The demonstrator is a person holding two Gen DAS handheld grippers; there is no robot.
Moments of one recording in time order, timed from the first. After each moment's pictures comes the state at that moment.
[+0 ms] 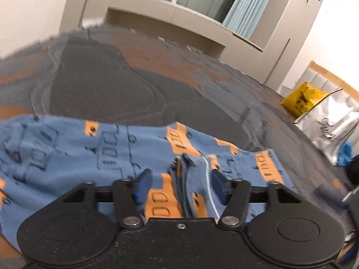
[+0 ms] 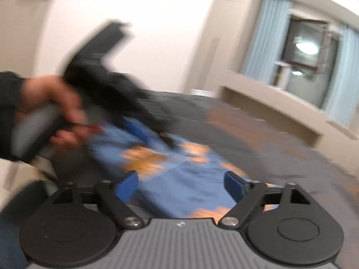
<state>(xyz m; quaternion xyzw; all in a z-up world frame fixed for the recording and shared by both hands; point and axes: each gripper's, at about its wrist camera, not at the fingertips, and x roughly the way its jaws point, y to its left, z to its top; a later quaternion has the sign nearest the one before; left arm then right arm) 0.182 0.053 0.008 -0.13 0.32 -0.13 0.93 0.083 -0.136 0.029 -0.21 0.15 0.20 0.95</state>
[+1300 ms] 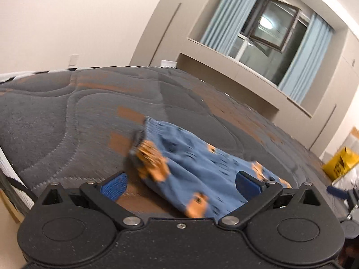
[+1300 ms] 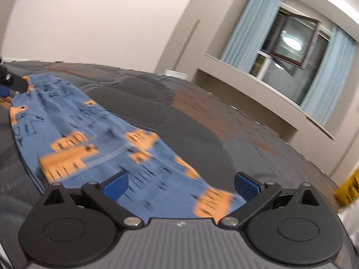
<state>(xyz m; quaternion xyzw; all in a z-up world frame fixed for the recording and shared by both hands) 0.077 0.167 -0.009 -0.23 0.21 0.03 0.95 0.163 -0.105 0.023 -0.25 0.18 0.15 0.94</state>
